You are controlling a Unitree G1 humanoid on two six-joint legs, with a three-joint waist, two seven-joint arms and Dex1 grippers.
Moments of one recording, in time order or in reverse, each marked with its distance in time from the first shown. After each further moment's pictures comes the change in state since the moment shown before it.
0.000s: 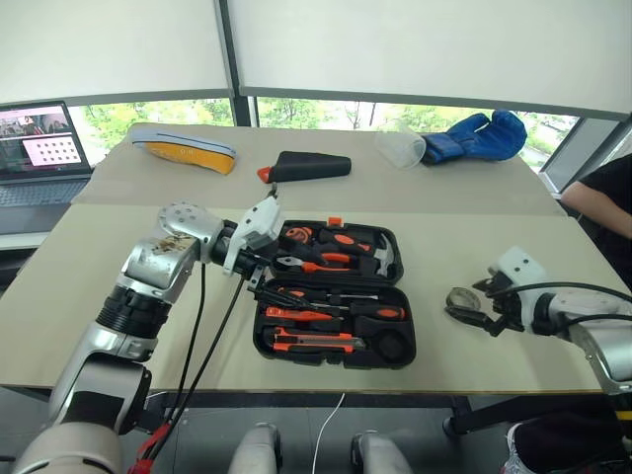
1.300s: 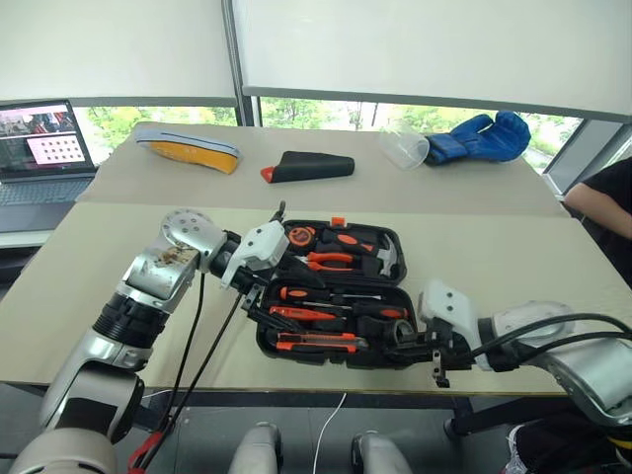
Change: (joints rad) left arm 0.040 0.037 -0.054 -0.054 0.050 -0.070 -0.059; right arm -0.030 -0.068 0.232 -0.471 0.194 0.196 0.156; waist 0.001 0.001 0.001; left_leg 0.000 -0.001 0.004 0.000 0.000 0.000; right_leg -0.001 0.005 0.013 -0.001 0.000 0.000
